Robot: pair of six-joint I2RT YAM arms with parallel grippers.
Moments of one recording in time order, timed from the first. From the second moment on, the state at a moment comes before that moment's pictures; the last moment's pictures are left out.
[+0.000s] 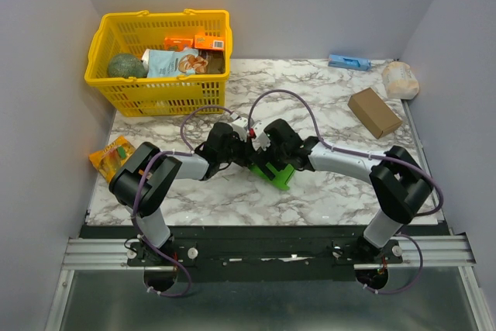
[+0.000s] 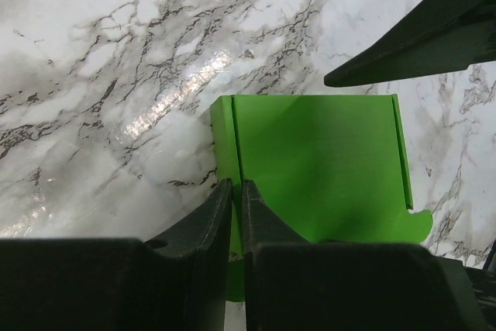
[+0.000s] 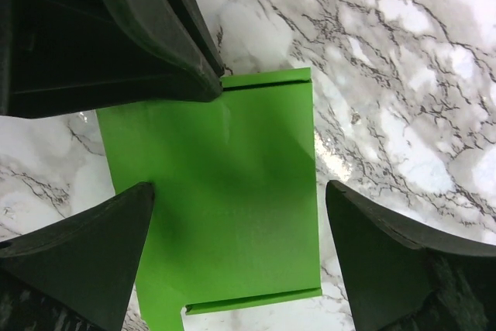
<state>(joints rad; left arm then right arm) -0.58 1.73 0.69 0.53 0.40 -0.31 0.80 1.67 1.02 -0.25 0.06 -0.16</state>
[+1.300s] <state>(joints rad) -0.48 1.73 0.67 0.52 0.53 -0.35 0.90 1.71 0.98 -0.14 0.17 0.22</state>
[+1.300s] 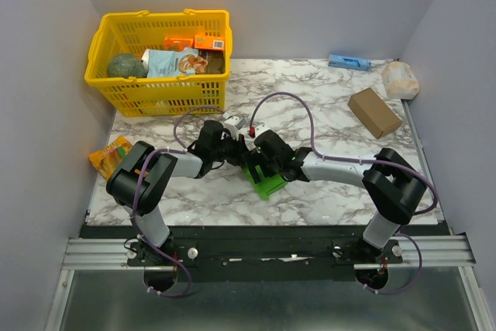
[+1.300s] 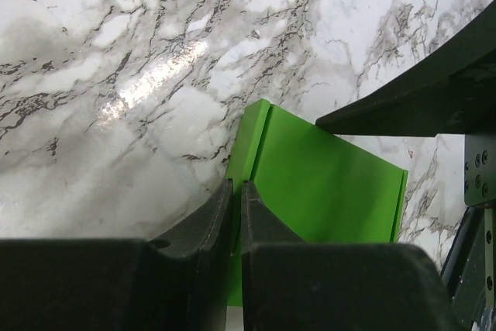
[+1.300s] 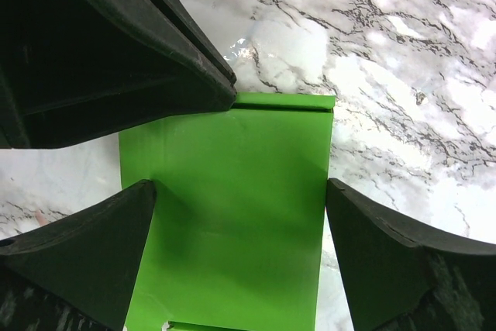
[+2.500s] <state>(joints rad) -0.47 1.73 0.66 0.52 0.57 -0.35 1.00 1.73 0.99 -0.18 0.36 0.45</state>
